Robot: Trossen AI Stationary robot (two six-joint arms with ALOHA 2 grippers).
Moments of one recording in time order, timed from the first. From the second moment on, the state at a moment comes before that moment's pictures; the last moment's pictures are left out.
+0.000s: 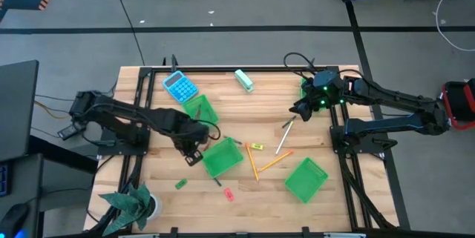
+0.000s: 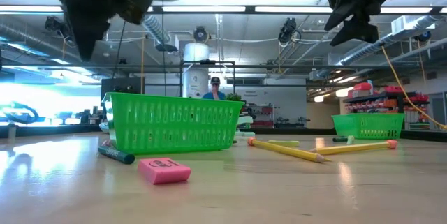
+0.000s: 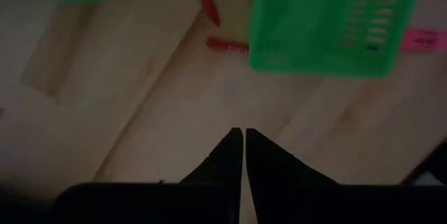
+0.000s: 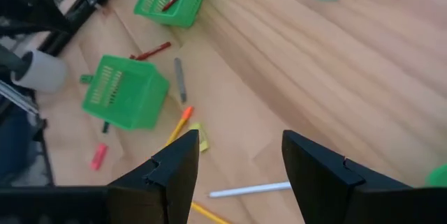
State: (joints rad) left arm -0.18 1.44 1.12 -1.08 0.10 -0.79; right arm -0.32 0.86 0.86 -0.76 -0.14 0.56
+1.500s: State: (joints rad) left arm -0.50 1.46 0.94 -0.82 0.03 -1.17; right arm 0.00 0.94 0.86 -0.80 0.01 1.05
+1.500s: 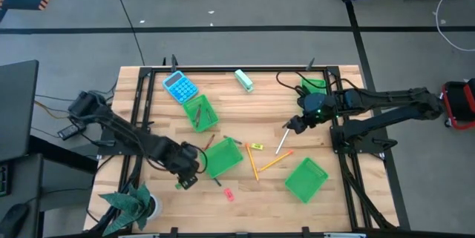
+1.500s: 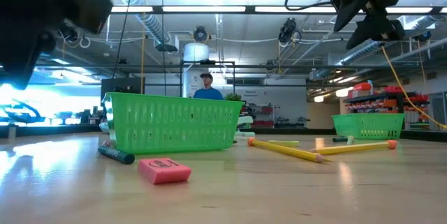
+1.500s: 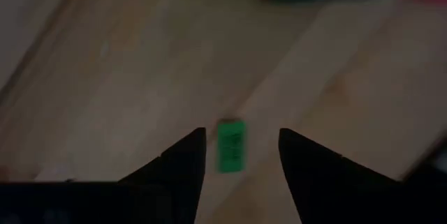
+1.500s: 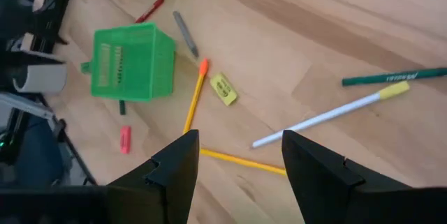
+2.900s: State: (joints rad) left arm -0.63 1.73 0.95 -0.73 0.10 -1.40; right arm 0.00 0.94 0.86 -0.81 -0.05 0.84
